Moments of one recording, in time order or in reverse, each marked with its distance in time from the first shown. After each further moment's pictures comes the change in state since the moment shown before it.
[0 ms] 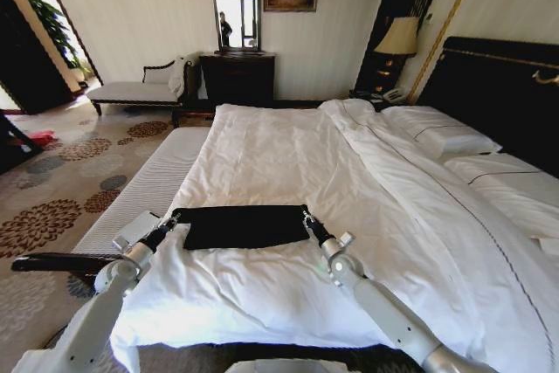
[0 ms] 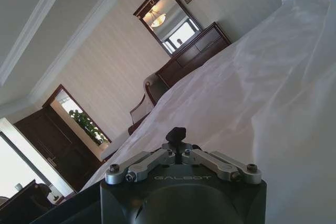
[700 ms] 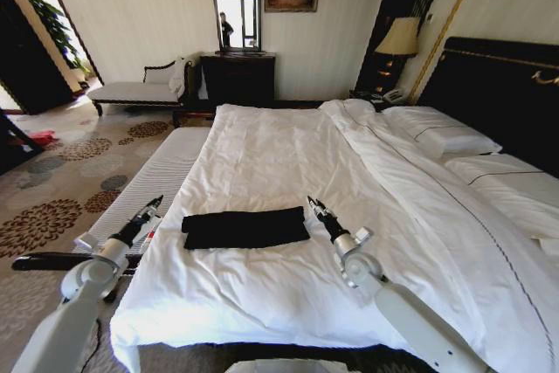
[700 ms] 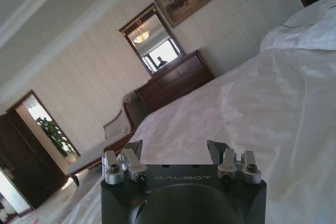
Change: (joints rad) left arm 0.005 0.058 -0.167 -0.329 0.066 0.080 -0.399; right arm -0.017 -0.180 0.068 0.367 -0.012 -0.098 0.394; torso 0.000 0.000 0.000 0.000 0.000
